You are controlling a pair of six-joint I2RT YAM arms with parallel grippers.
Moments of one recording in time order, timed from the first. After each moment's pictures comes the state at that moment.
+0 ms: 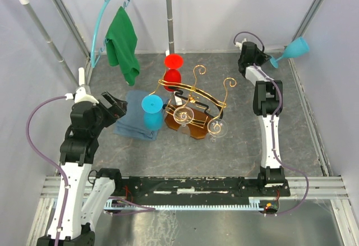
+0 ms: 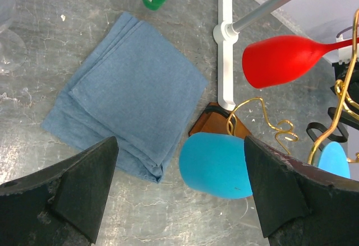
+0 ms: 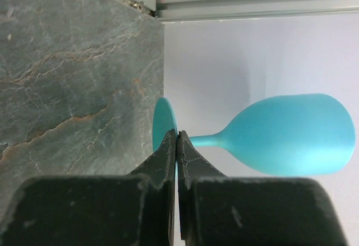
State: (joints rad) left arm -0.07 0.64 0.89 -0.68 -0.02 -0.61; right arm 0.05 2.67 2.19 0.15 0.86 -1.08
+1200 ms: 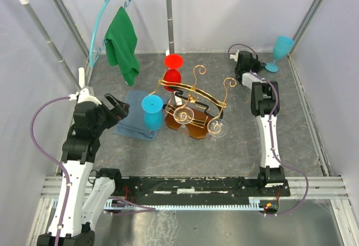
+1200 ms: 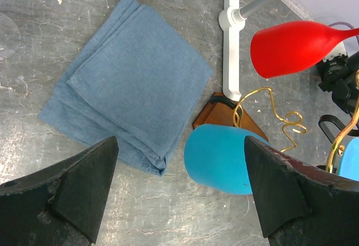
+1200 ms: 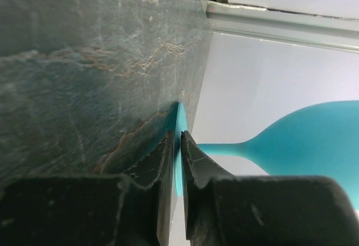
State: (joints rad) left arm -0.07 0.65 0.85 -0.68 0.00 -0.61; right arm 0.06 2.75 2.10 0.25 0.82 -1.23
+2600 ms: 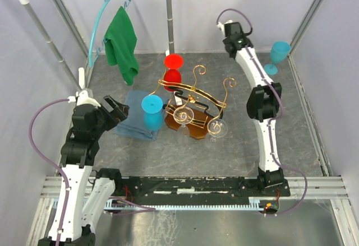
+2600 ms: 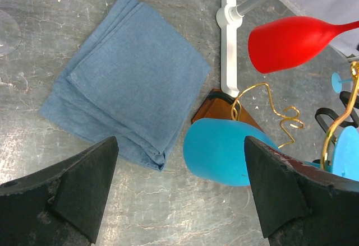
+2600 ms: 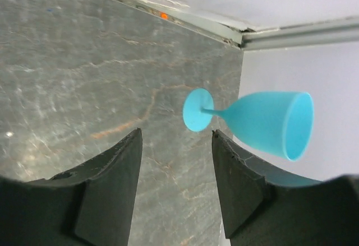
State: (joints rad) left arm -0.07 0.62 0.85 -0.71 0.01 -0.61; right arm 0.25 2.50 2.46 -0.65 0.63 -0.49
